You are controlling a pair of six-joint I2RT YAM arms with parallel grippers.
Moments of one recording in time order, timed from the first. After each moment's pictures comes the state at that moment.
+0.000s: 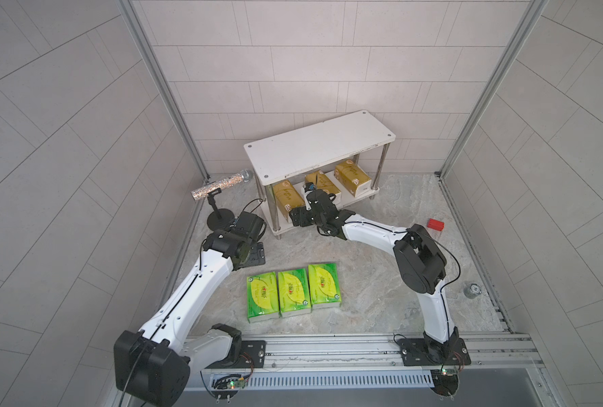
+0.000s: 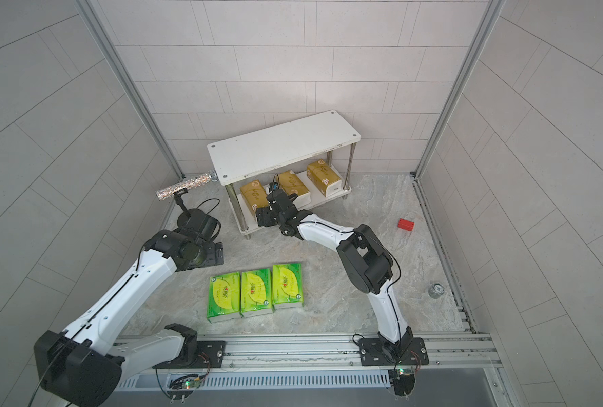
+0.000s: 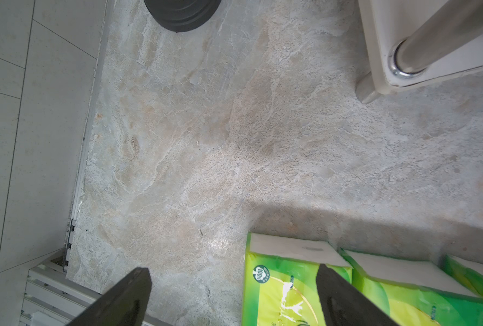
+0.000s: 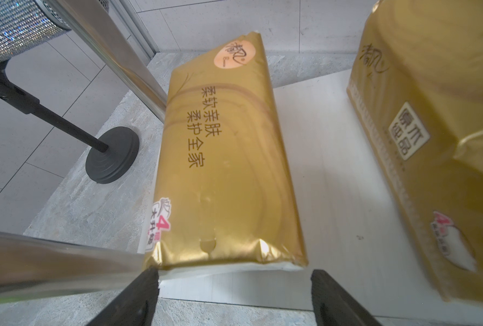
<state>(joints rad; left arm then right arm) -0.31 1.14 1.02 -1.14 -0.34 -0.50 0.71 2.09 1.60 -0.08 0.05 0.43</state>
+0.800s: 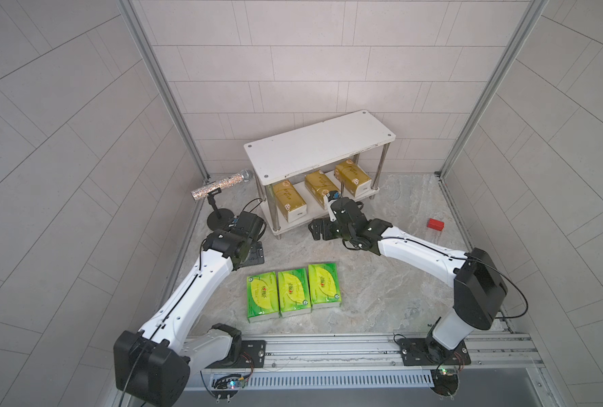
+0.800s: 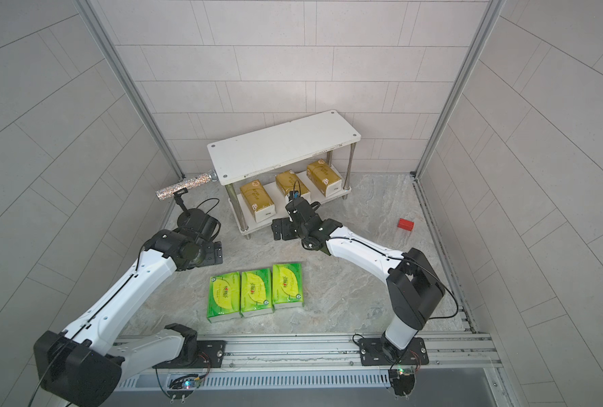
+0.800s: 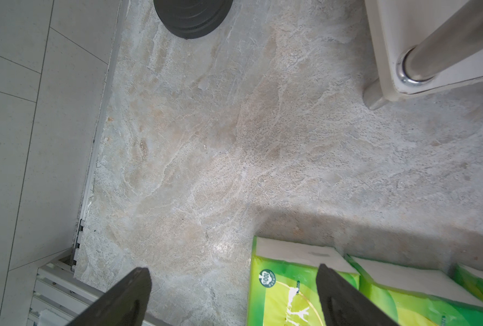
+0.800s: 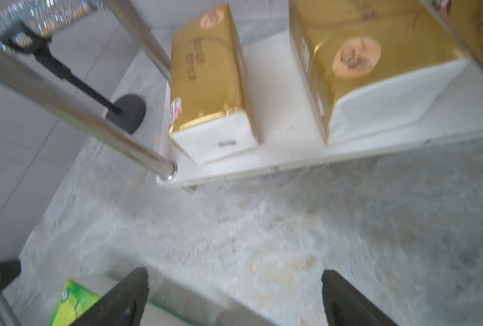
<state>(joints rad) -0.31 1.15 1.02 -1.14 -0.37 -0.50 0.75 1.61 1.23 -0.33 0.05 0.49</state>
